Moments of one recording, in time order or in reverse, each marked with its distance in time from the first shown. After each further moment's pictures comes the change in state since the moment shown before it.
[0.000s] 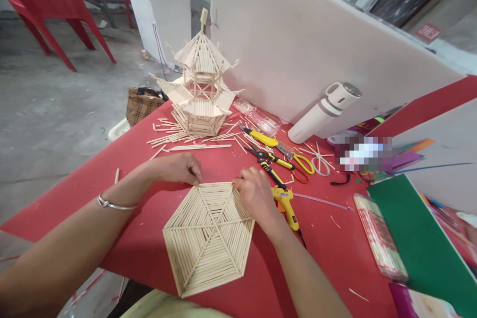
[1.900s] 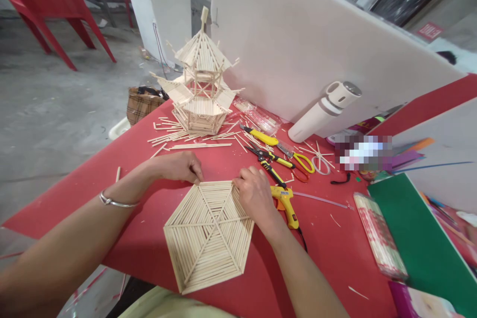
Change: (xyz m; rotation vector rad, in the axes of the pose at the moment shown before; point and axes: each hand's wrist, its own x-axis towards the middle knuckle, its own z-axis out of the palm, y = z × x) left_hand 0.001 -0.002 0.001 -0.024 0.022 -0.026; right_hand -0.004 -0.001 0.008 -0.072 0.057 -0.027
